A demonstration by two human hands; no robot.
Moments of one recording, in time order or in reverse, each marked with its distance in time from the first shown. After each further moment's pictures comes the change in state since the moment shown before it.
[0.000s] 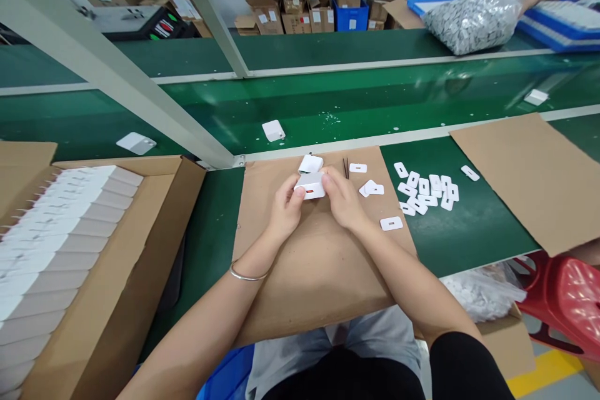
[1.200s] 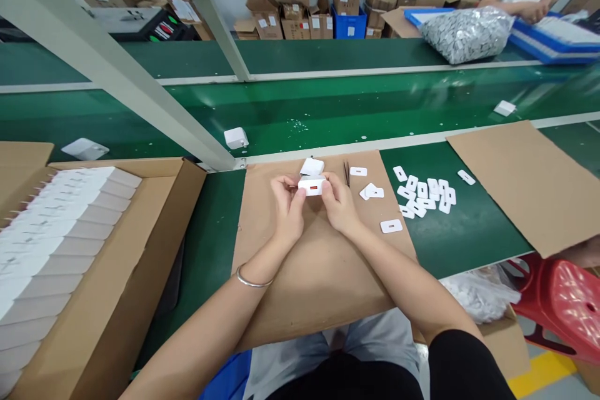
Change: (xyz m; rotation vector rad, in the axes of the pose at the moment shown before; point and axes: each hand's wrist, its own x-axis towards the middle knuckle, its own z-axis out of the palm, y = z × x) left_hand -0.006 -0.013 0.014 -0.003 0.287 0.102; right_hand -0.001 0.011 0.016 0.038 0.094 0.045
